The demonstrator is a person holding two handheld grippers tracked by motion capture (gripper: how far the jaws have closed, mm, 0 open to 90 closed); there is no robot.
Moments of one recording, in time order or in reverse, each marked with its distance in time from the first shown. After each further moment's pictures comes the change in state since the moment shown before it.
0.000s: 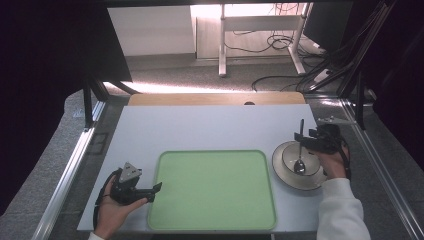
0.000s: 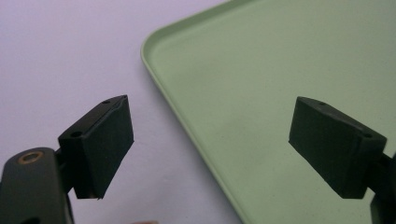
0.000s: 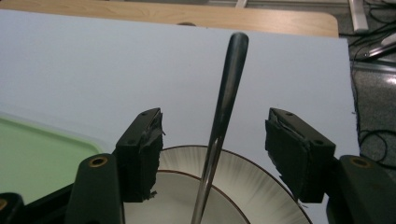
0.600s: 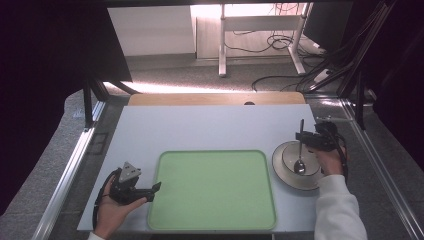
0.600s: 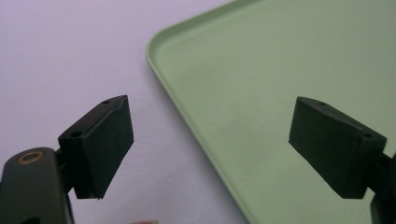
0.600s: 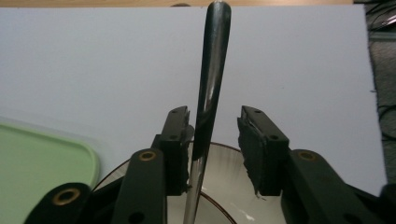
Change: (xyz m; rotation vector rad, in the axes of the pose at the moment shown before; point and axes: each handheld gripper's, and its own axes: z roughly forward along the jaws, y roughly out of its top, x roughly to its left) left arm 0.001 0.000 -0.001 0.001 0.013 0.005; right arm -0.012 -0.001 0.018 0.071 0.025 0.079
